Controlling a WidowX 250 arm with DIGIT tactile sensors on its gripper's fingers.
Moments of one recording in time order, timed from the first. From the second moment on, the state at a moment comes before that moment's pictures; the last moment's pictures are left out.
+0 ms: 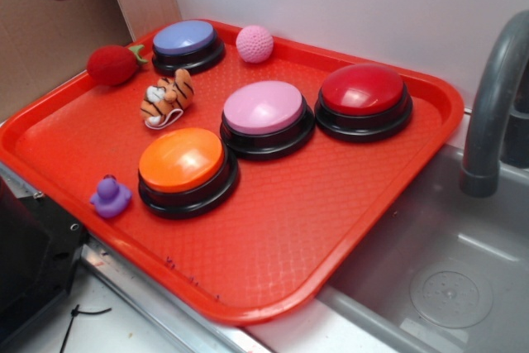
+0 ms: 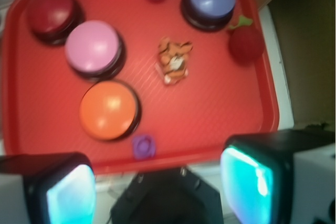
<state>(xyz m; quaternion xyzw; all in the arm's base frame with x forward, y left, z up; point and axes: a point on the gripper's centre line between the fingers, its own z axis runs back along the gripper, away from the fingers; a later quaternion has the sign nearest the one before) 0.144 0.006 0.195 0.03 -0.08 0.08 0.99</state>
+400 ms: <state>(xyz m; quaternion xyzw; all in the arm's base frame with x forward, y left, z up) 0.197 0.046 0.125 0.06 -0.07 0.14 0.99</state>
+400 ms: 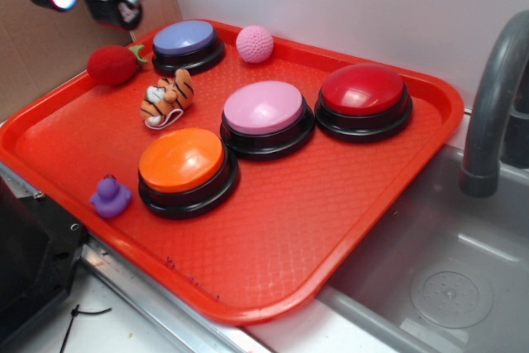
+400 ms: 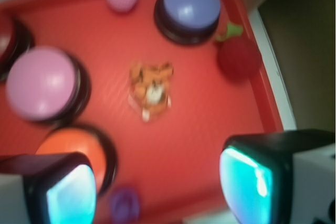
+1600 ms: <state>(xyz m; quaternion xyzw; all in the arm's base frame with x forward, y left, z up) 0.223 0.064 0.022 0.07 -0.07 0.19 0.98</state>
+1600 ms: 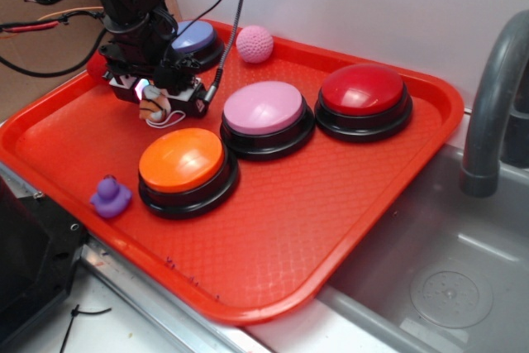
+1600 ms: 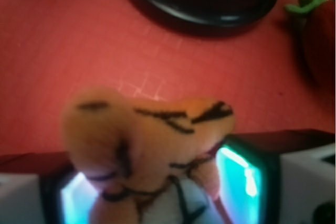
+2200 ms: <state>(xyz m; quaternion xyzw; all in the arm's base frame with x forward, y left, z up) 0.213 0.033 0.117 0.06 0.02 0.05 1.00</state>
